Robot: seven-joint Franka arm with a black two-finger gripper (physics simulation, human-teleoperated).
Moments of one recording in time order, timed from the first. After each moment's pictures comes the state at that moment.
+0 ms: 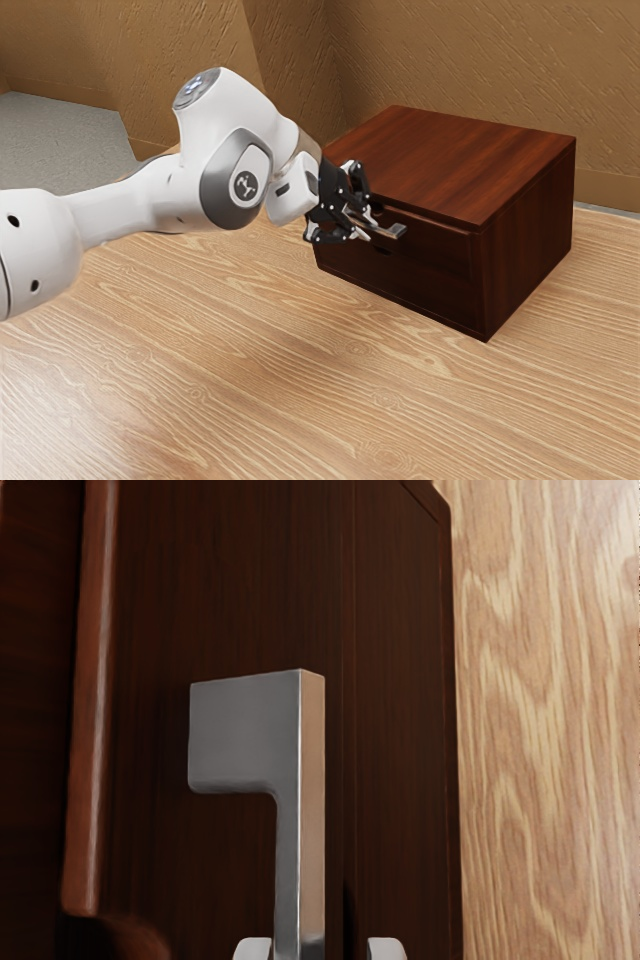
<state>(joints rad) 0.24 0.23 -0.23 -1.64 -0.21 2.37 1.84</state>
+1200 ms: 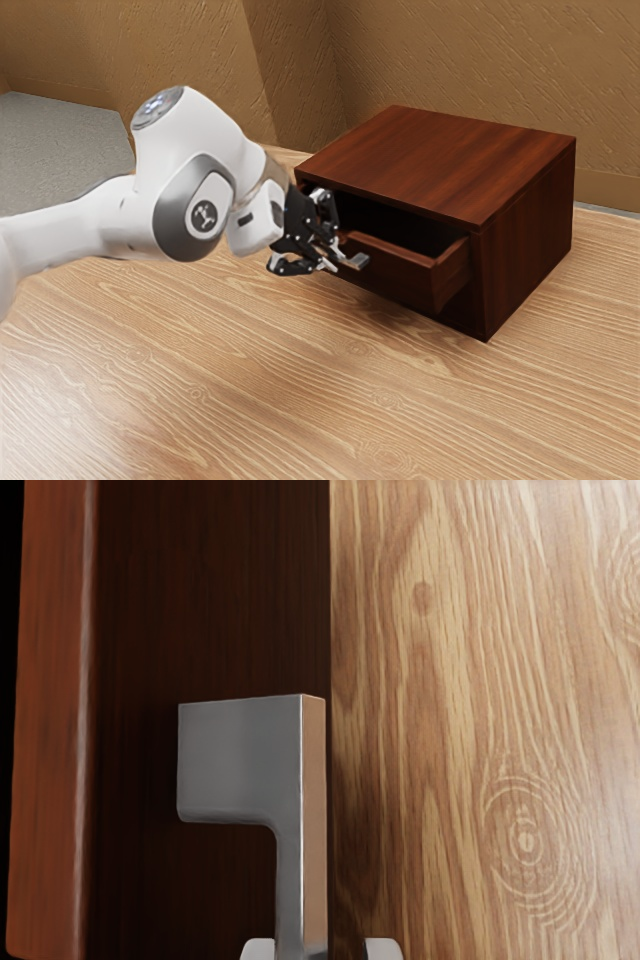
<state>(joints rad) 0.25 0.01 -0.23 -1.89 -0.22 2.37 1.84</state>
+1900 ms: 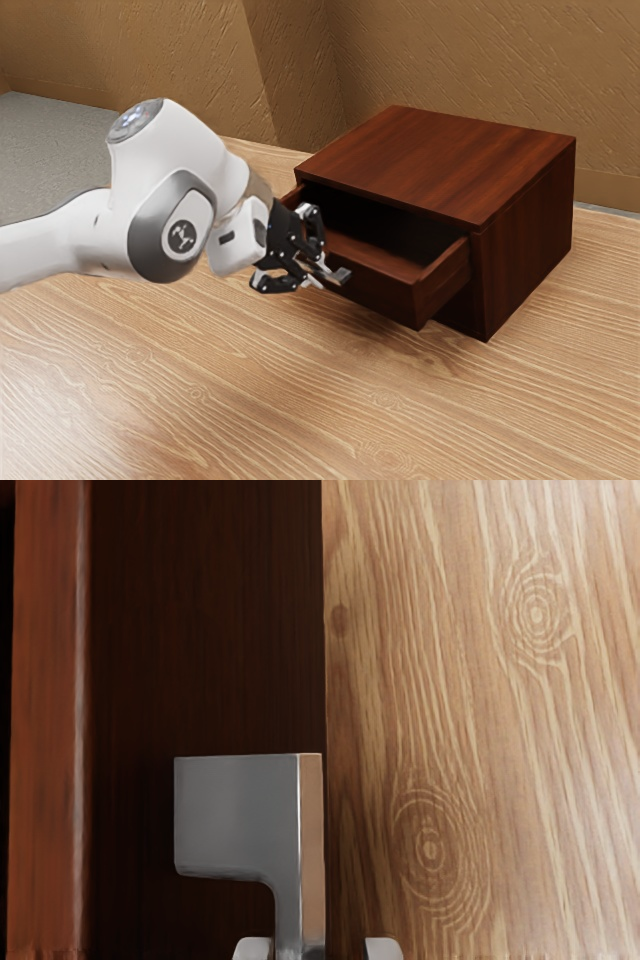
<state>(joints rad) 0.24 -0.12 -0.22 -2.03 -0.22 2.37 1.84</state>
